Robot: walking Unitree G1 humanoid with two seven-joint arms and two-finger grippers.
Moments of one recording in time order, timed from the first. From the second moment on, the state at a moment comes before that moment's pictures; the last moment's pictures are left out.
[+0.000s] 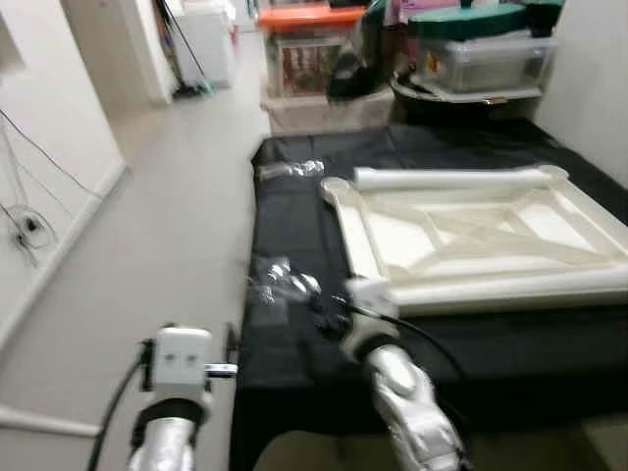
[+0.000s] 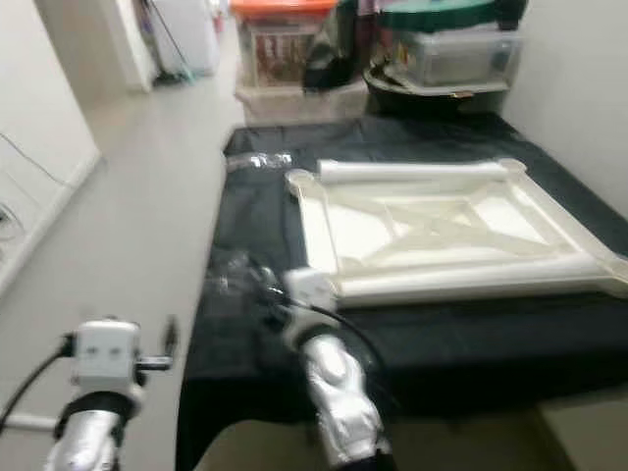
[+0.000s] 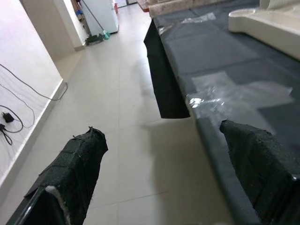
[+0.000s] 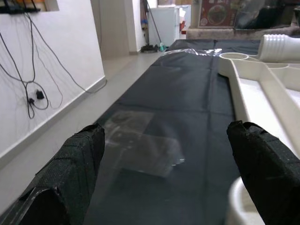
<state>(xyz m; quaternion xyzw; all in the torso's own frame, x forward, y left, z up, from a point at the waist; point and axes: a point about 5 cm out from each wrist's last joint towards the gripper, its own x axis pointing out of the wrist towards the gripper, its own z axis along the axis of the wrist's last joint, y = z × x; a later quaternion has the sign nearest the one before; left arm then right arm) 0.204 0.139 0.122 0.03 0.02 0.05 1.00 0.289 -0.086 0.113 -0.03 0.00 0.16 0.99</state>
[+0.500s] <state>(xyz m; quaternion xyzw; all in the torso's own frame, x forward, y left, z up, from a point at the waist) 0.204 0.144 0.122 0.03 0.02 0.06 1.00 0.289 -0.082 0.120 -0.03 -0.02 0.17 0.99</state>
